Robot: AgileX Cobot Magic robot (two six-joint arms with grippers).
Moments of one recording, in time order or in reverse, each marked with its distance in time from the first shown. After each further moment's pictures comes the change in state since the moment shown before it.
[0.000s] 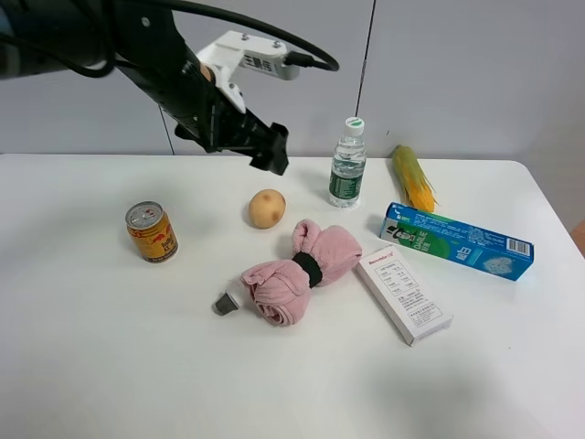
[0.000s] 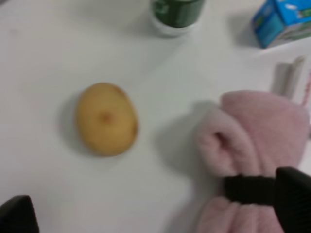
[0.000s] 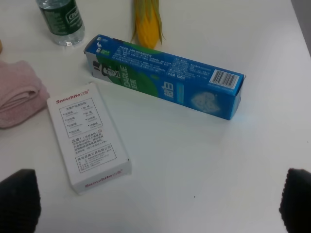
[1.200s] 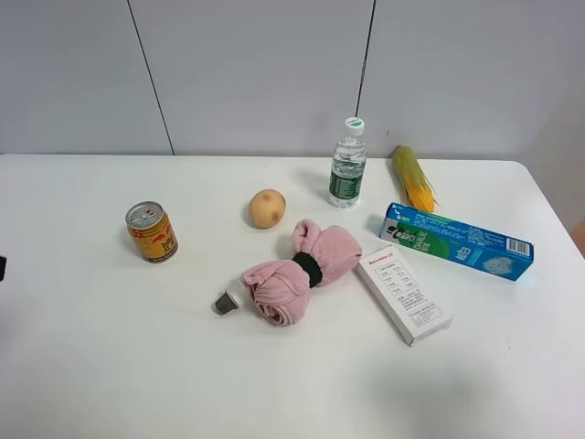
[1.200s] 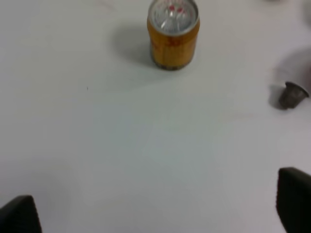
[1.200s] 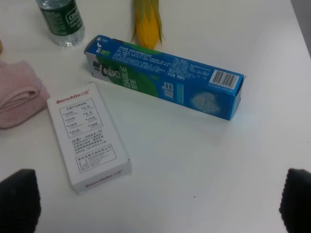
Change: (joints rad) left arm 0.459 -1.179 0.728 0.067 0.316 -0.004; right arm 0.000 0.000 0.000 0.000 0.000 0.000
